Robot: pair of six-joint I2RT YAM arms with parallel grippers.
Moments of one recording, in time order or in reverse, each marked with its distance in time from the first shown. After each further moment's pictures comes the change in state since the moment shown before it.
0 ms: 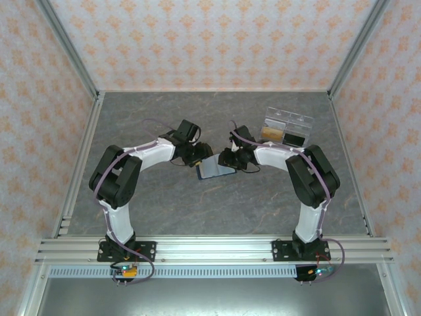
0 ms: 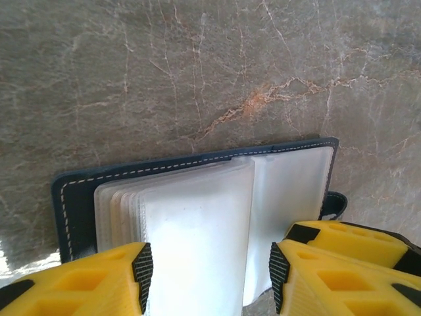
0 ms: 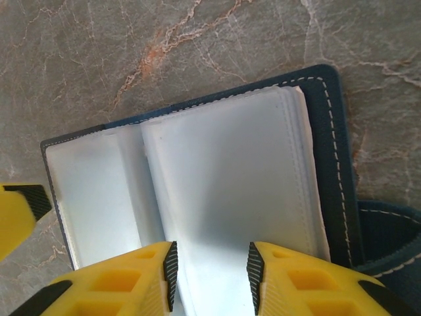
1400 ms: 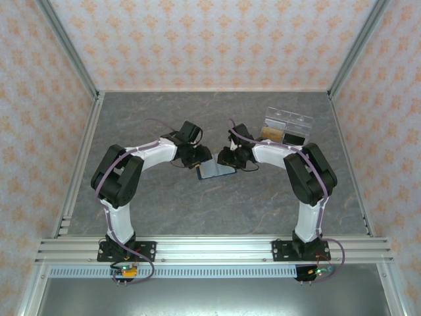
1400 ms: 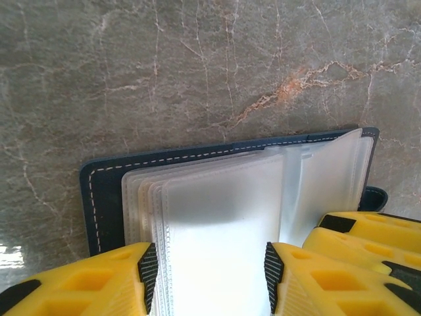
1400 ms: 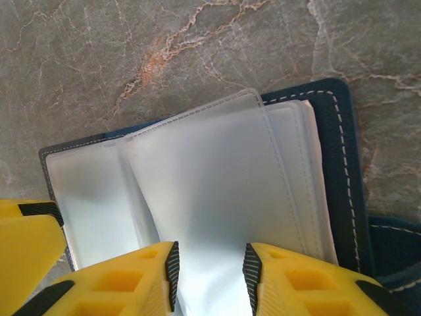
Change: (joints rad) left arm -0.014 0.008 0.010 -0.060 -0.045 0.034; right arm 0.000 0.031 0.045 -0.036 -0.001 0.000
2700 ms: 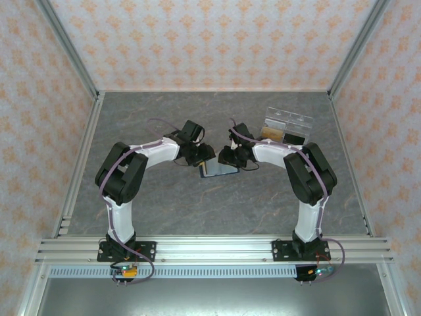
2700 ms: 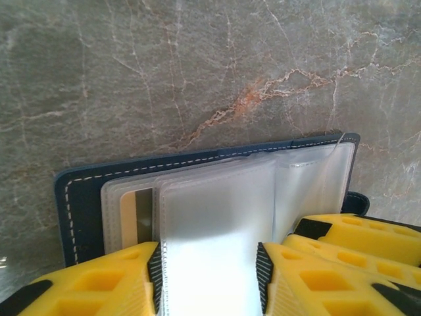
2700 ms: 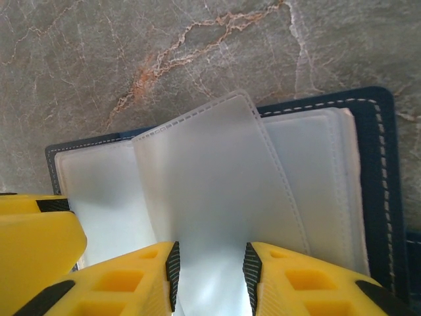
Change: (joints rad) left arm -0.006 0.049 0.027 0.075 0.061 -0.010; right arm -0.003 0.005 0.009 -0.005 0.017 -0.001
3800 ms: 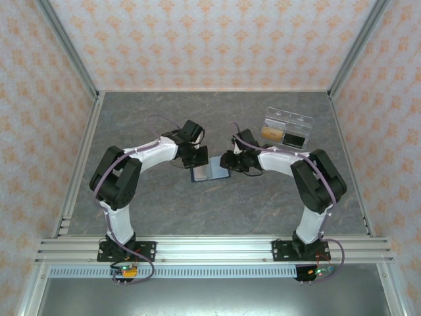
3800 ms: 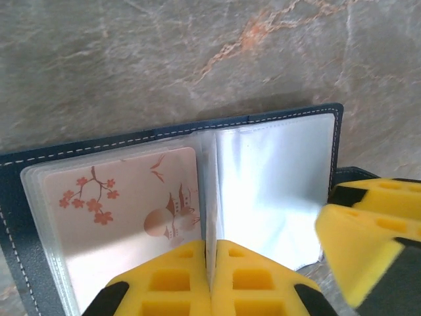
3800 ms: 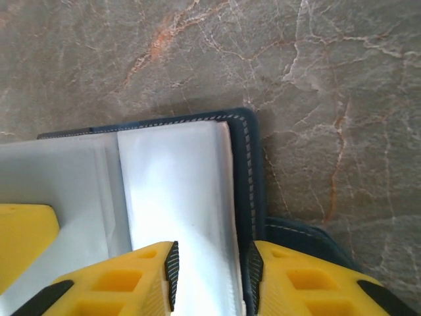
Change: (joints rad) left arm -0.014 -0.074 0.015 -0.200 -0.047 0.185; right arm 0.005 -0.130 -0.174 0.135 -0.016 -0.003
